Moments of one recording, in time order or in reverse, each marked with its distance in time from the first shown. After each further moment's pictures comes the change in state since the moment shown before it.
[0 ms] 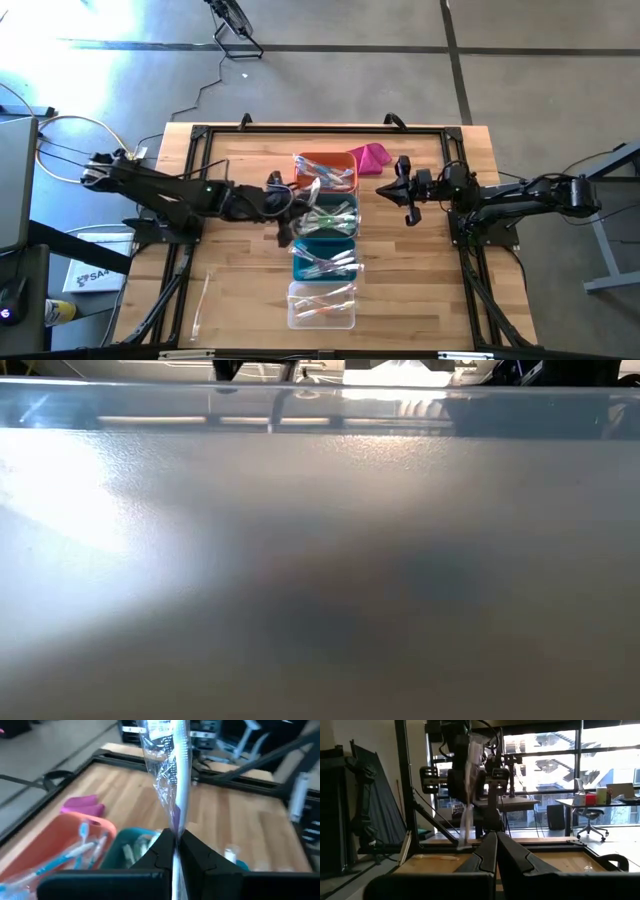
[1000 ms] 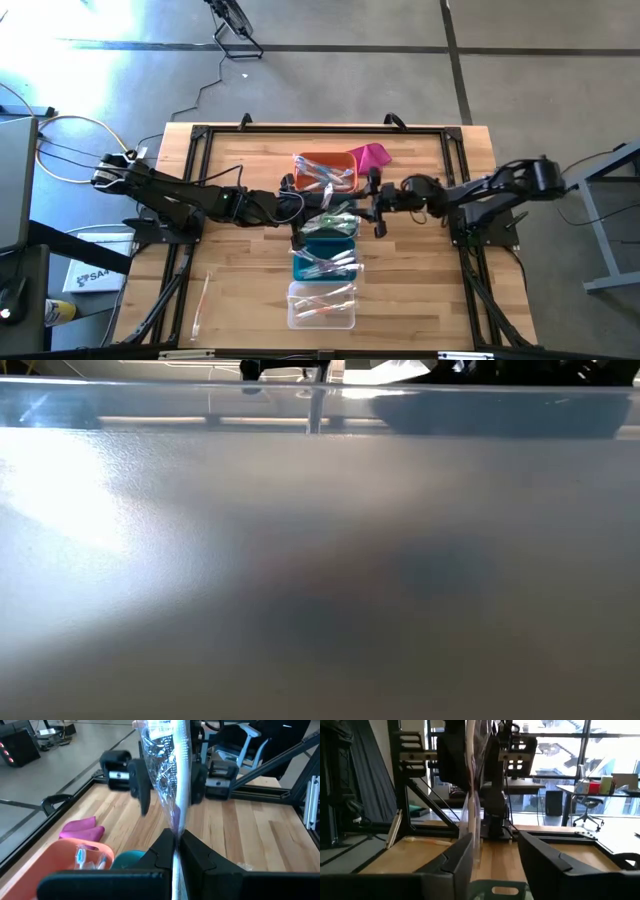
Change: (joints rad) left arm 0.000 0.118 0.000 0.203 -0.036 0.122; right arm 0.209 0.371 0.241 0.013 0.197 -0.135
